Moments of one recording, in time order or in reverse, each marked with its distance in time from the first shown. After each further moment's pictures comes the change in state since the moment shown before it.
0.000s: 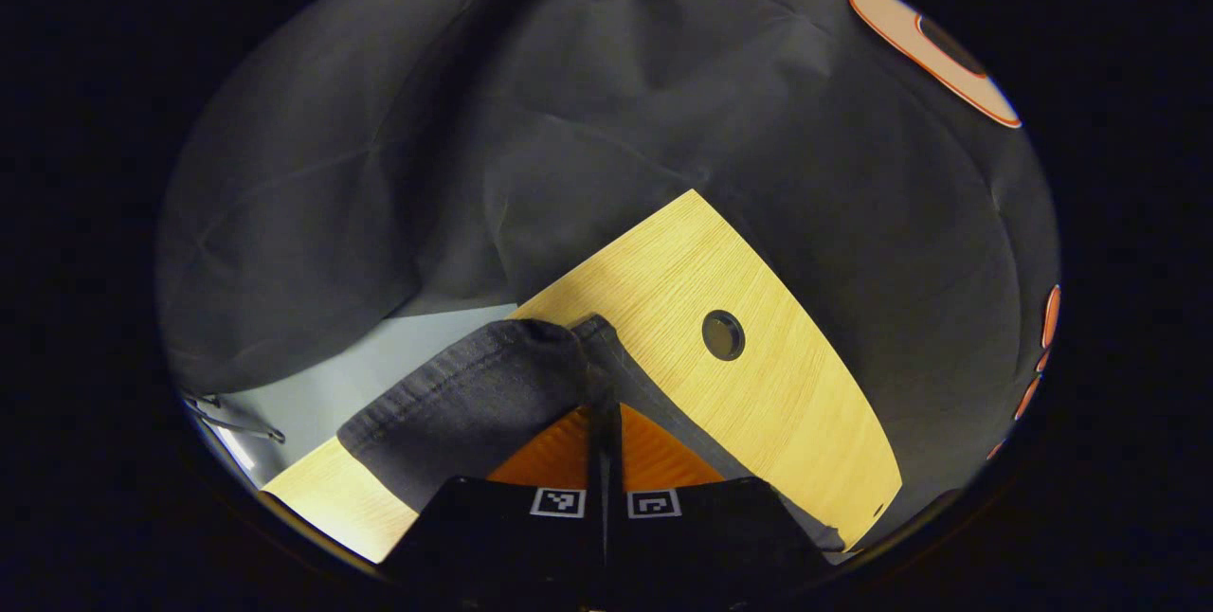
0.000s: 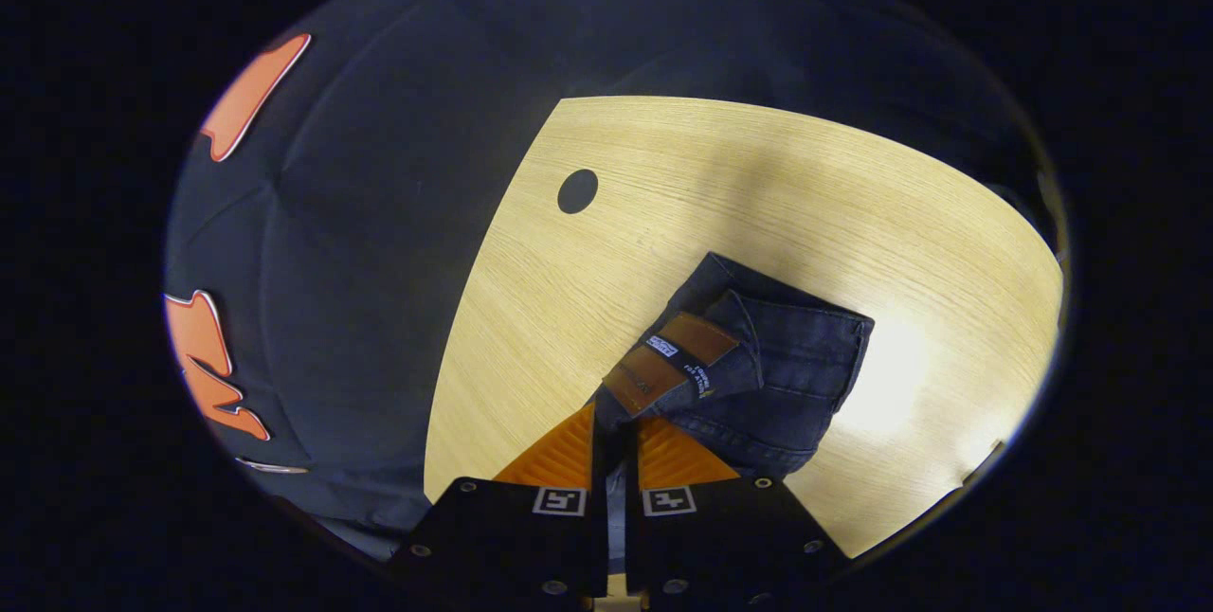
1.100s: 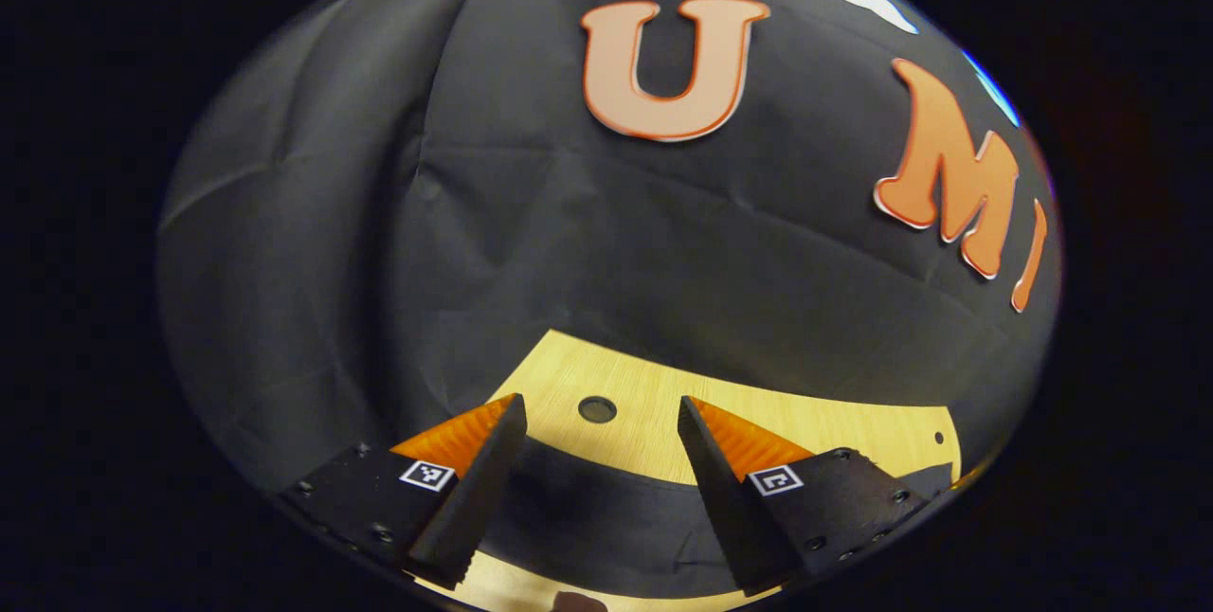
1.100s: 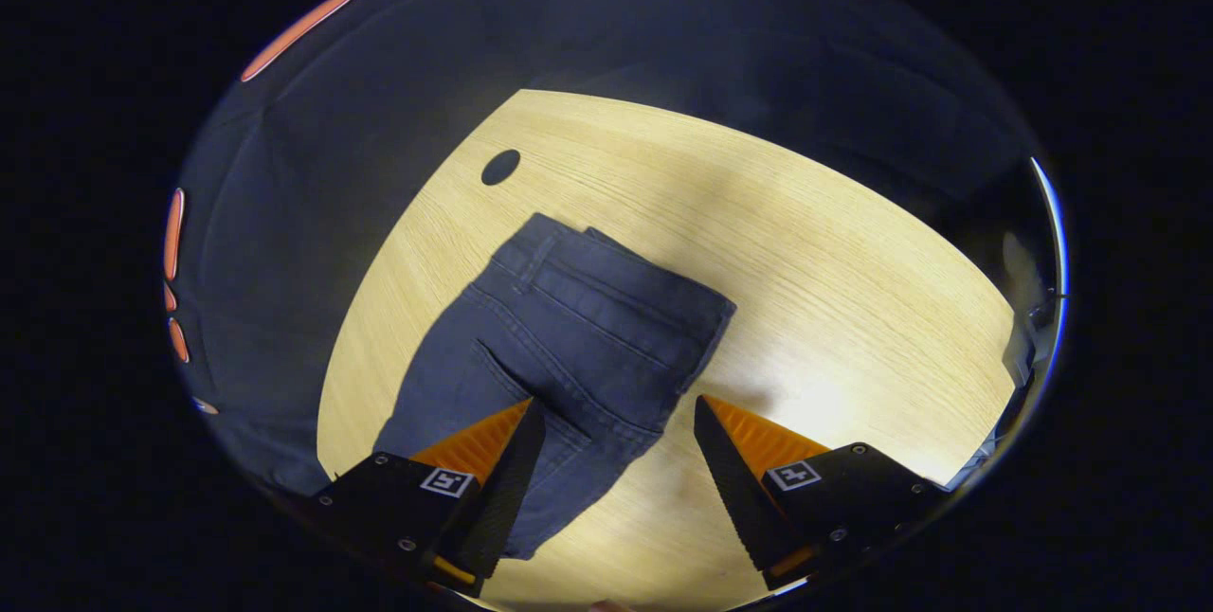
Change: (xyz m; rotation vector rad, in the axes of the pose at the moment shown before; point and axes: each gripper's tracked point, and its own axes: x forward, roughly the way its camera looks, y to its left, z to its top) left arm -0.178 -0.123 -0.002 0.502 -0.522 -0.177; right arm -0.017 -0.100 -0.018 -0.205 -0.066 -0.204
